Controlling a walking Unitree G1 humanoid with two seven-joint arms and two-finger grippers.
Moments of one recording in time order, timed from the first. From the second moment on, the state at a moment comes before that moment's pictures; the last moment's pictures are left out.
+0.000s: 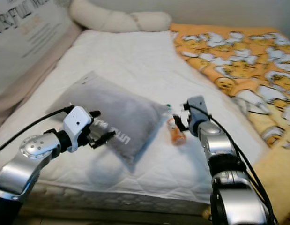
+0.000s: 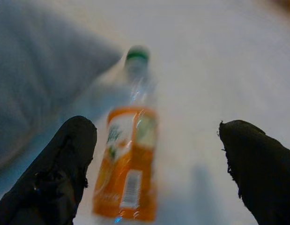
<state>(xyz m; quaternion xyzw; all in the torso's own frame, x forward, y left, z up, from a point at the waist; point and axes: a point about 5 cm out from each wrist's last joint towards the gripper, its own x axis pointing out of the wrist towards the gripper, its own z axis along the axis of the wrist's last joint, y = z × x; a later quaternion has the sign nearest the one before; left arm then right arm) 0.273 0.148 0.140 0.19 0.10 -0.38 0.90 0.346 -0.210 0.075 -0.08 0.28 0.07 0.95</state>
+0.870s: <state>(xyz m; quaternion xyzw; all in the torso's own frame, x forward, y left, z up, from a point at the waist) 0.233 0.152 0.174 0.18 0.11 -0.40 0.89 0.354 -0.217 0.070 -0.09 0.28 0.03 0.96</state>
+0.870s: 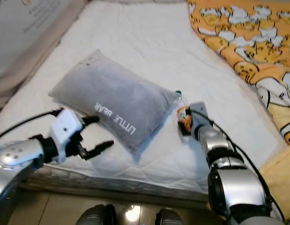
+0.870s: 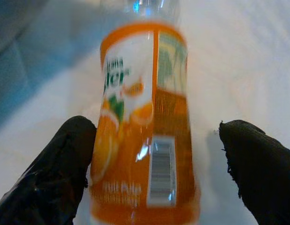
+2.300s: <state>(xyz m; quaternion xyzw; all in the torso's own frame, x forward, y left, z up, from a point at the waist) 0.251 0.147 0.139 0.12 0.10 -0.24 0.96 0.313 -0.241 0.101 0.02 0.08 -0.03 1.00</state>
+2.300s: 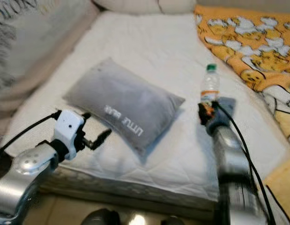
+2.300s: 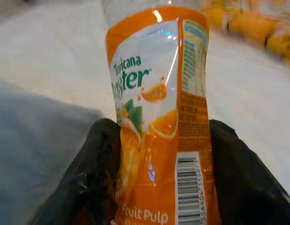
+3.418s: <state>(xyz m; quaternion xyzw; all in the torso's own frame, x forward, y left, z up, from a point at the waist) 0.236 0.194 0.121 0.06 0.14 0.00 0.99 0.233 -0.182 0.111 0.00 0.10 -0.02 0.99</state>
